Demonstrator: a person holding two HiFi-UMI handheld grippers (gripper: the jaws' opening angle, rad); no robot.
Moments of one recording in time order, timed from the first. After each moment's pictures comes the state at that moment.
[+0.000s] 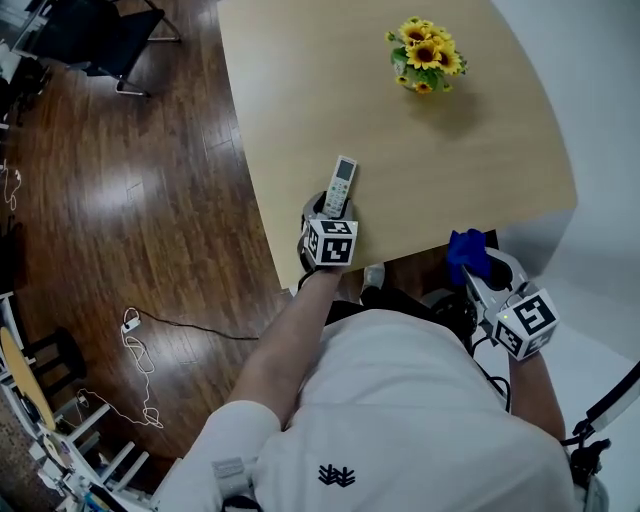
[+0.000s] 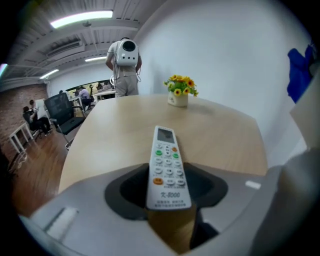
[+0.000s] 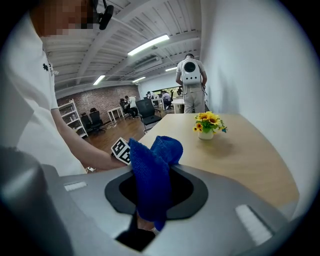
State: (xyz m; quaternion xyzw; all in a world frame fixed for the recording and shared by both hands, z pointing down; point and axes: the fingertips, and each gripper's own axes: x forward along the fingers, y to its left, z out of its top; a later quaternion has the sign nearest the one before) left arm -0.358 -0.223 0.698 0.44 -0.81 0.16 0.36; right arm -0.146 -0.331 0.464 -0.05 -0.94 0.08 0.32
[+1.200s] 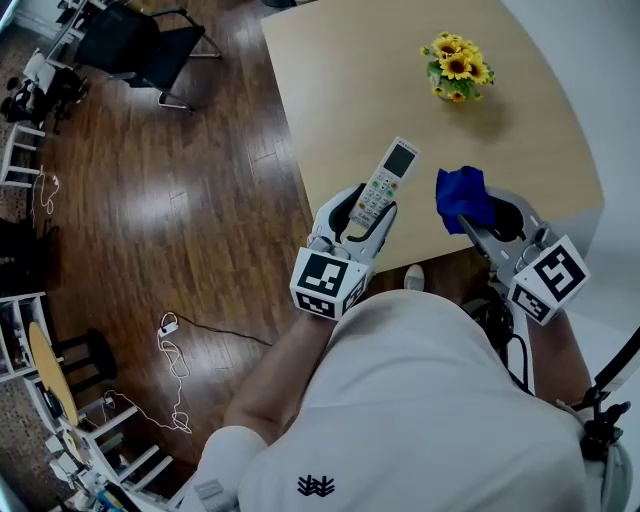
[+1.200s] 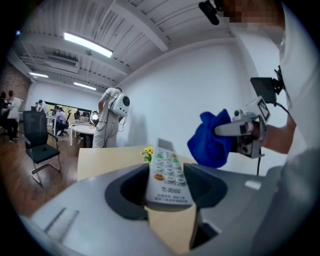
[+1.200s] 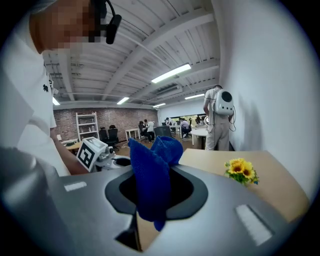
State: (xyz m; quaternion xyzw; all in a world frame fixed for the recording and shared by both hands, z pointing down) left arm -0.334 -0.196 0.419 0.61 -0.78 -0.01 0.16; right arm -0.269 -0.267 0.342 -0.14 -0.98 0.03 0.15
